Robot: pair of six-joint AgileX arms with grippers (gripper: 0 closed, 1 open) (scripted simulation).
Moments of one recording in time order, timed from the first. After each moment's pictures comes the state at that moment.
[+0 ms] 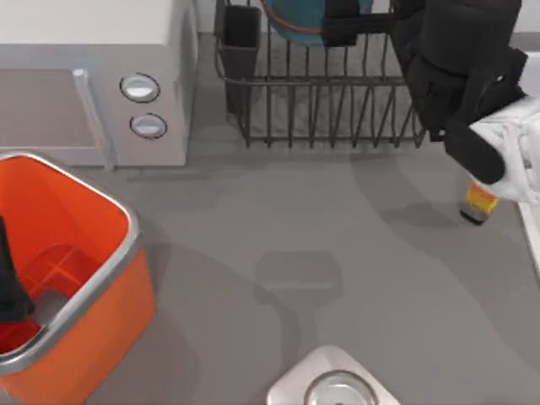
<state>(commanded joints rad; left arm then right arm) 0.00 0.00 0.00 0.00 0.00 0.00 0.53 1.78 1.08 0.65 0.48 0.03</state>
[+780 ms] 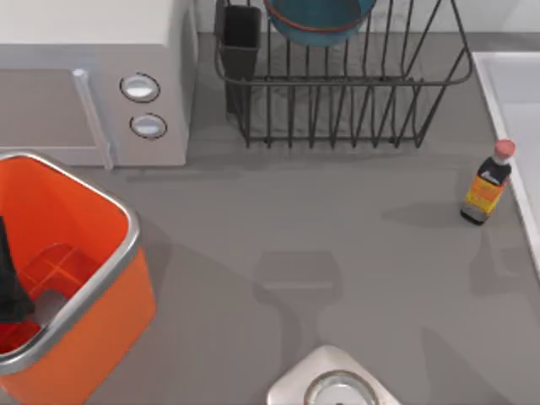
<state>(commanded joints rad) 0.00 0.00 0.00 0.00 0.00 0.00 0.13 0.39 0.15 0.16 0.04 0.00</state>
